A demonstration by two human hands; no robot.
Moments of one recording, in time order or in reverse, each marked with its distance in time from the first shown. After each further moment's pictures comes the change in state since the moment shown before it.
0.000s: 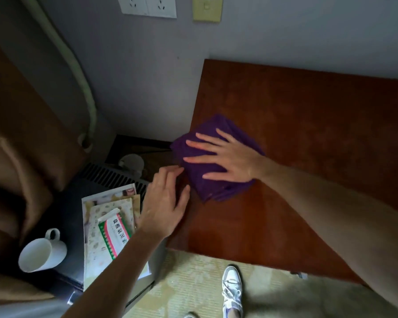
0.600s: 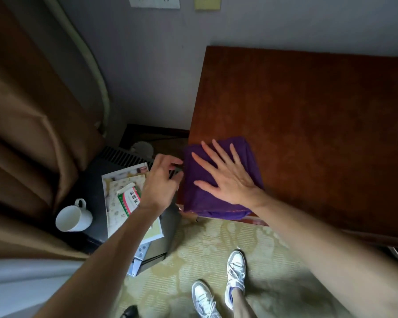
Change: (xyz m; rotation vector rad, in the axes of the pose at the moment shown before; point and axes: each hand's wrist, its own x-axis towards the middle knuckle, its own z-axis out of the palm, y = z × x) left_hand -0.039 0.009 -0.034 -0.290 -0.090 -0.246; right_hand -0.050 -0.146 0.015 0.081 0.094 0.442
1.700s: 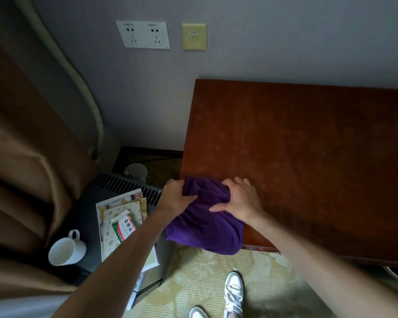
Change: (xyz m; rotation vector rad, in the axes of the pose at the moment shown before) left_hand 0.054 0.036 0.019 0.140 -0.287 -0.202; right_hand -0.010 0.028 -0.051 0.350 -0.190 0.545
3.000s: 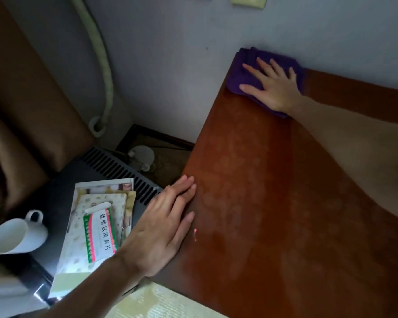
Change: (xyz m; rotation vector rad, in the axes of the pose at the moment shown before) left_hand 0.004 -0.046 0.044 0.236 0.255 0.456; right_hand 0.344 0.030 -0.095 -0.298 0.203 -0.365
